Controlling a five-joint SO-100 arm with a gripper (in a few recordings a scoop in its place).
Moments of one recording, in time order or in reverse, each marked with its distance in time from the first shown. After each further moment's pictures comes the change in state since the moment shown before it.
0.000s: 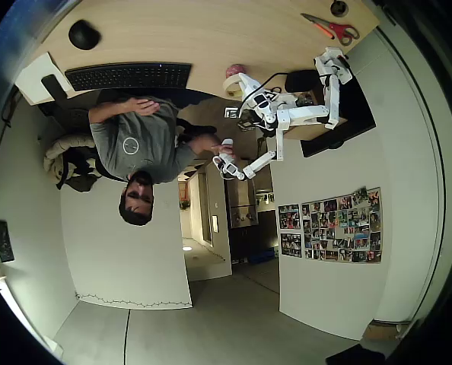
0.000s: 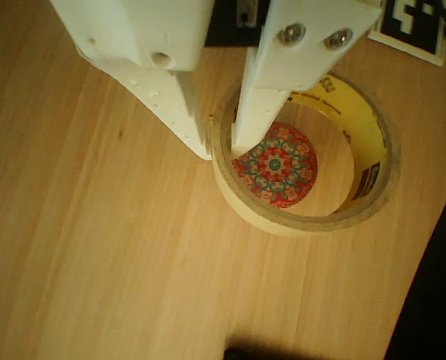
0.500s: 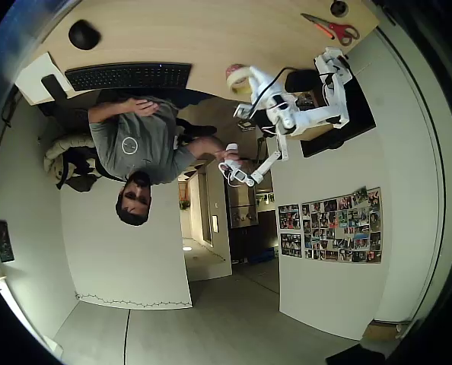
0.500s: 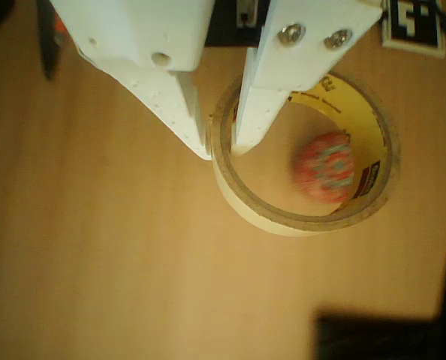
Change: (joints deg) arm 8.1 9.0 -1.8 10.1 -2.1
